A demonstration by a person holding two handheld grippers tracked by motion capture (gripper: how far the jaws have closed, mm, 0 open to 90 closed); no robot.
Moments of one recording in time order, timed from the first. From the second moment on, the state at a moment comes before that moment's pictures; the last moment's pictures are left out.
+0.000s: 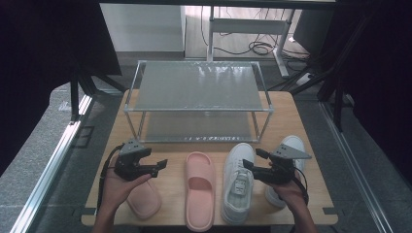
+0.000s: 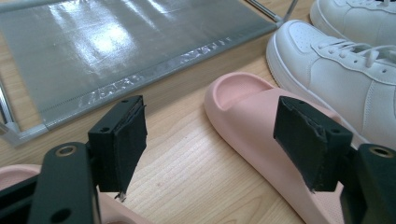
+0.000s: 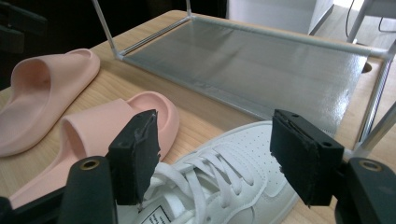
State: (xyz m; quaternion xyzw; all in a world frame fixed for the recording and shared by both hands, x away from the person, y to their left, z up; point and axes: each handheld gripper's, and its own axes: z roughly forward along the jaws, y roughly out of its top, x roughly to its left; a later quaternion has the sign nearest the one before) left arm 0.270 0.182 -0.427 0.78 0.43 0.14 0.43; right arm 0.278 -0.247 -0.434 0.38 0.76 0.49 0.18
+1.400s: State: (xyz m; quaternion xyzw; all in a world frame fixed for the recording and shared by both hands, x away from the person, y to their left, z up) left arm 0.232 0.153 -0.496 0.82 0.45 0.08 0.33; right arm 0.274 -0.236 -0.417 0.37 0.76 0.51 0.19
